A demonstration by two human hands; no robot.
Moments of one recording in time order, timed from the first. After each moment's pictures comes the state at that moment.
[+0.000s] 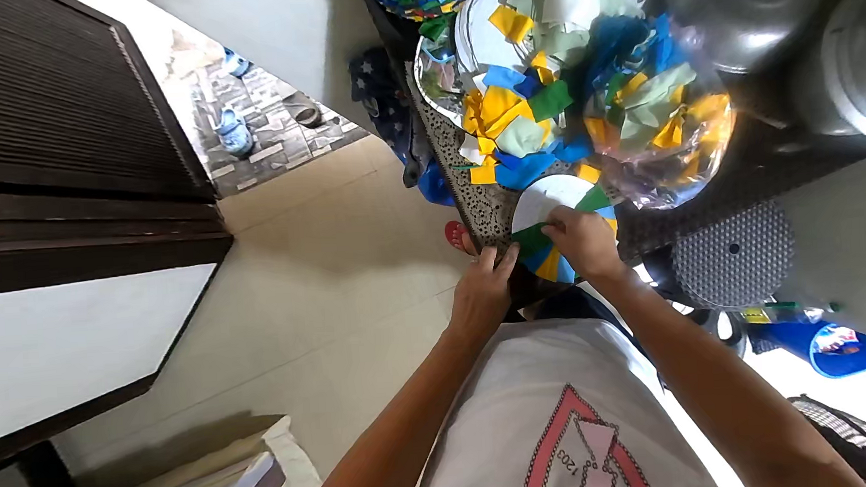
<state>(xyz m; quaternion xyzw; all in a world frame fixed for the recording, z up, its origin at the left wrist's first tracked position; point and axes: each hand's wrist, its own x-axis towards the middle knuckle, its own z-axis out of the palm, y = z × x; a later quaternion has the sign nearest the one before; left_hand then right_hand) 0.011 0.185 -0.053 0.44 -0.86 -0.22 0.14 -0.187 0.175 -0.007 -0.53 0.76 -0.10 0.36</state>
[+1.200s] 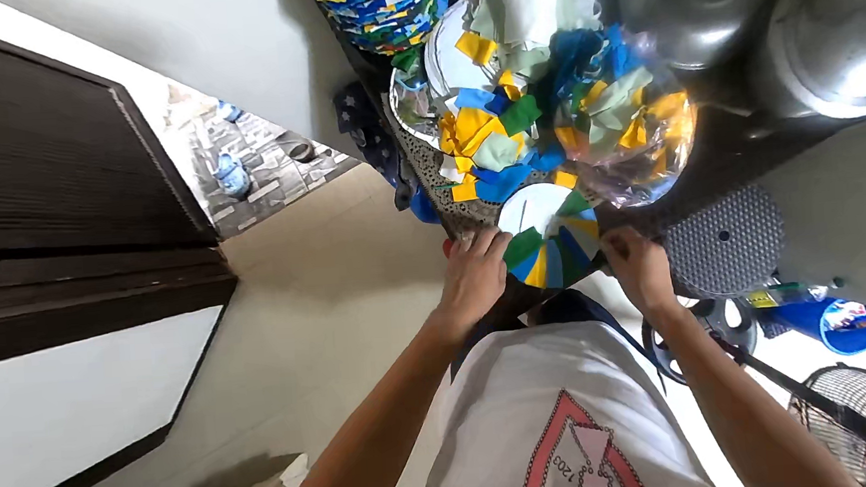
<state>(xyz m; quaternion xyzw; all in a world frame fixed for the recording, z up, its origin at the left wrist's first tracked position) -0.009 0.135 -0.027 0.38 -0.89 -0.26 0.05 -0.243 0.257 -0.003 -0.40 0.84 -0.19 0.31</state>
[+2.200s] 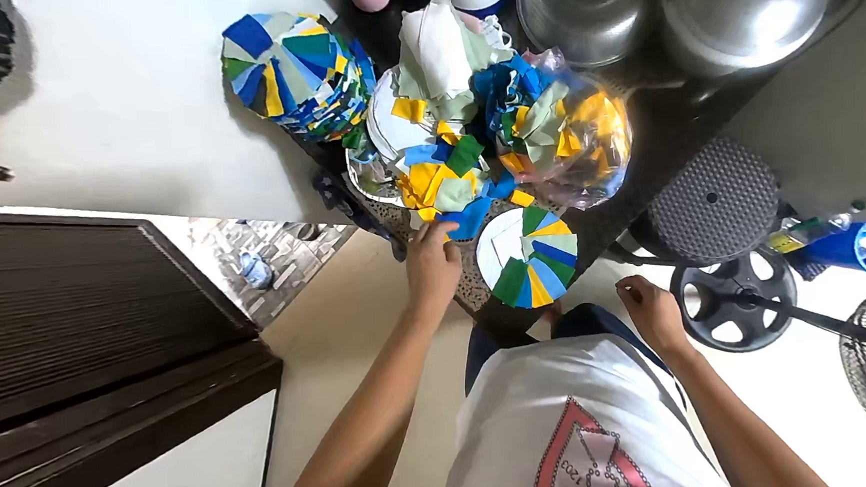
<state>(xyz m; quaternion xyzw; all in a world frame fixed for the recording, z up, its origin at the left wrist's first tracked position) -0.037 0.059 -0.005 0.45 -0.84 -0.30 0.04 -0.228 0.349 -0.034 -0.25 0.88 -0.19 0.36</state>
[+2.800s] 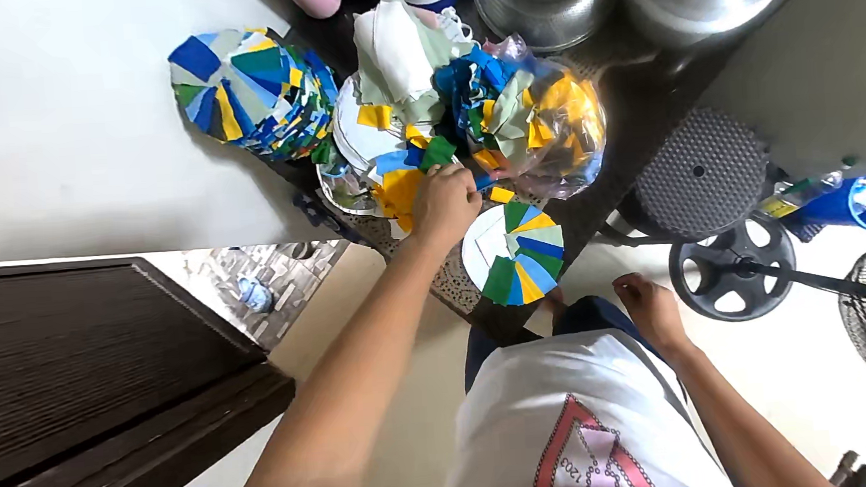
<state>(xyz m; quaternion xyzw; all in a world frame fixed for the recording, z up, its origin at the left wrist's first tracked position) -0.136 0.021 0.011 0.29 -0.93 -0.22 -0.09 -0.217 0.373 -0.044 -0.22 0.88 -0.23 0.36</state>
